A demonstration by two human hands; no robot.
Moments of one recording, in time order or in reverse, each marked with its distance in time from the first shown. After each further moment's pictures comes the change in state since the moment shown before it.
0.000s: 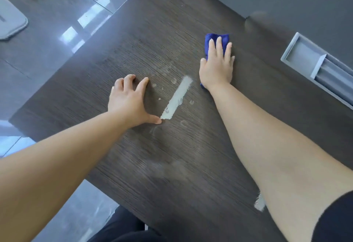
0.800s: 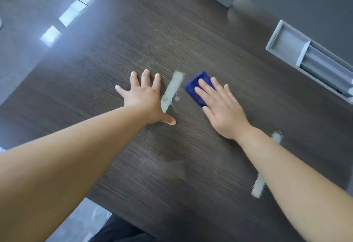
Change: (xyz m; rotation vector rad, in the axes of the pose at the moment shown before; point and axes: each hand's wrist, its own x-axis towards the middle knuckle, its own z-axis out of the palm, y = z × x) left_hand 0.015 0.069 0.007 0.144 -0.133 0.061; right_hand -0.109 0.093 -0.008 -0.031 -0.121 -0.537
